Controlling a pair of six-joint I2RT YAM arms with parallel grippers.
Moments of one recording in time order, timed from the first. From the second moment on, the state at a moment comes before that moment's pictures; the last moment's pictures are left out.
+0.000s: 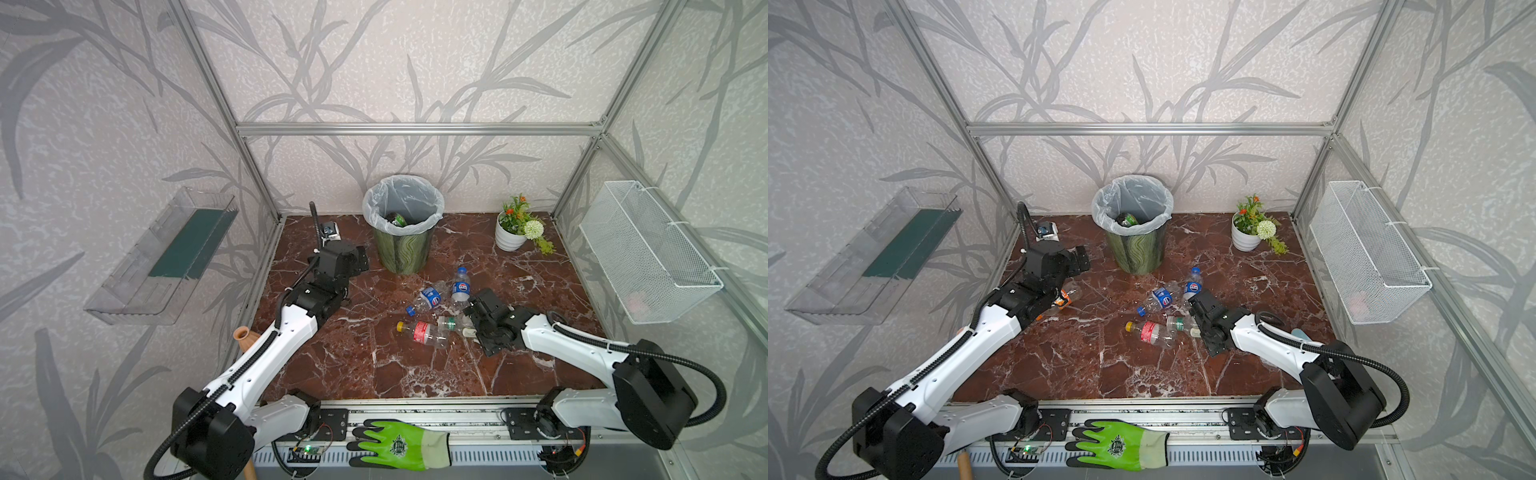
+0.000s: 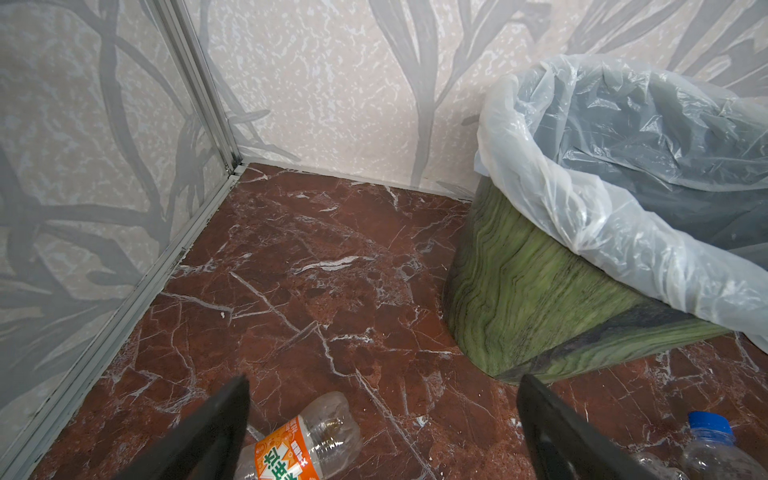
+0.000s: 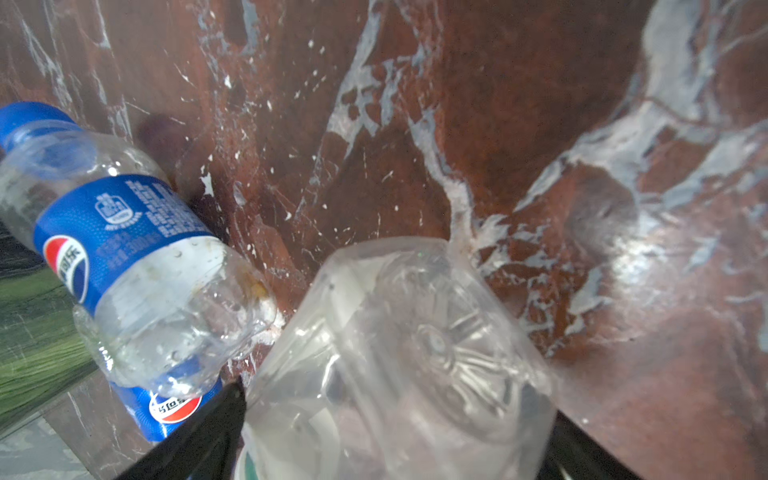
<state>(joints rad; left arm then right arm) -0.42 1.15 0.97 -0.30 -0.50 -0.36 0.63 1.33 0.67 -0.50 0.18 1.73</state>
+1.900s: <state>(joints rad) -0.31 1.13 0.89 -0.46 -0.54 -0.55 0.33 0.96 1.03 -0.04 0.34 0.63</state>
